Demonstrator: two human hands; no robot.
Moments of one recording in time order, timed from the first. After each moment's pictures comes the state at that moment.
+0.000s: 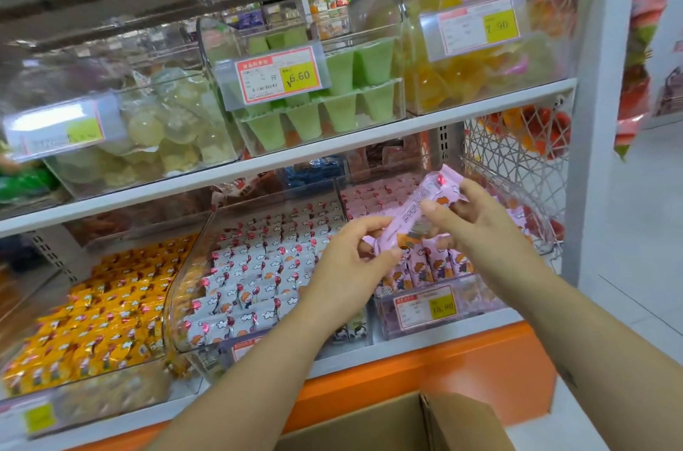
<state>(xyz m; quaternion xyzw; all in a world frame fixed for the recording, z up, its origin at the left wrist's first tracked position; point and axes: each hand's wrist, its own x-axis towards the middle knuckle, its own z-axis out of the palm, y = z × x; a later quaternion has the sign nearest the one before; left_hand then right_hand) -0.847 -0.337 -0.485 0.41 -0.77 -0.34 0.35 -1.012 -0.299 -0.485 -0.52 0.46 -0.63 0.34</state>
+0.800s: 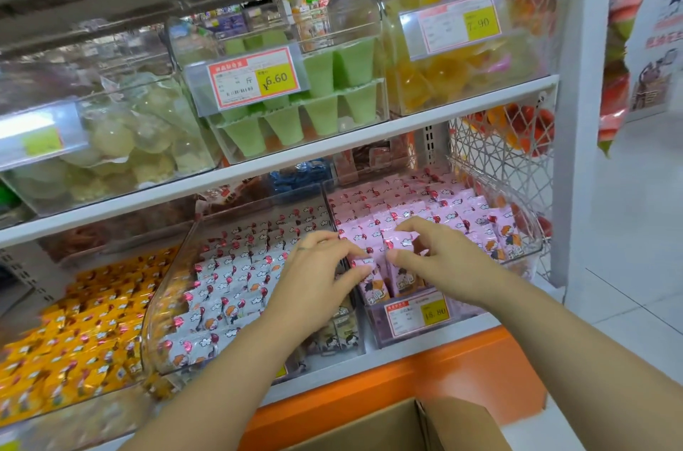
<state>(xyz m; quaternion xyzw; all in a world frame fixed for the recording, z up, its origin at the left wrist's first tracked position) -0.821 -0.371 -0.503 0.44 -0.87 -0.07 0.22 -1.012 -0.320 -0.508 -0.65 0.62 -0.37 0.25</state>
